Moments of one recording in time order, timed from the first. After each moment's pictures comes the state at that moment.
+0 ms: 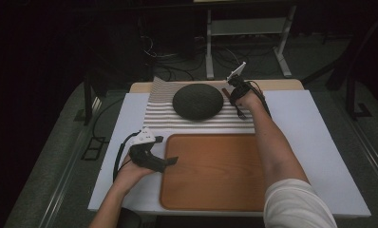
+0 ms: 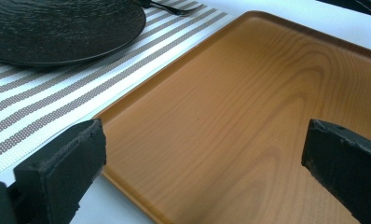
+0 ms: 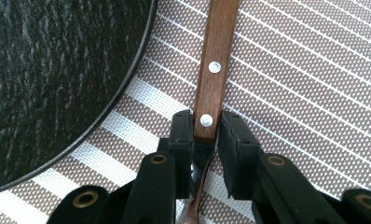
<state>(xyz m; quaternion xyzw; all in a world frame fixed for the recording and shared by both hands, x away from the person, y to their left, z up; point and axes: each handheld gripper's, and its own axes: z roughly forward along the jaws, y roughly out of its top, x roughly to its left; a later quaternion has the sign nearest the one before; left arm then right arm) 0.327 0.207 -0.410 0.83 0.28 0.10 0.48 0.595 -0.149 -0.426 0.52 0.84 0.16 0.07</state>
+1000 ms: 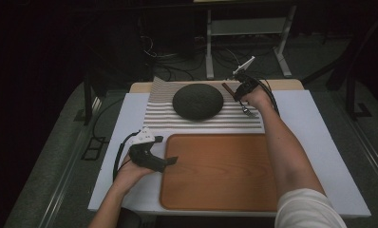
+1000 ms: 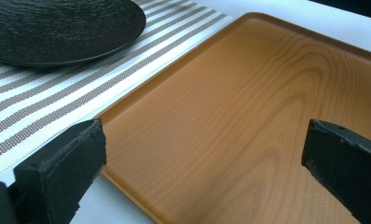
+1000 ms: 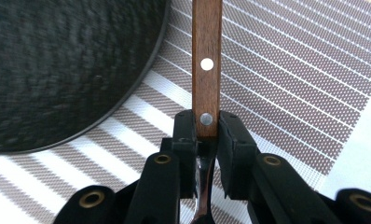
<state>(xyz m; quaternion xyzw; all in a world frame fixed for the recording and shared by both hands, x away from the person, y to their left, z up) 0.328 0.208 -0.410 0.82 0.28 0.10 0.48 0.575 -0.168 -0.390 0.51 0.83 0.21 0.07</state>
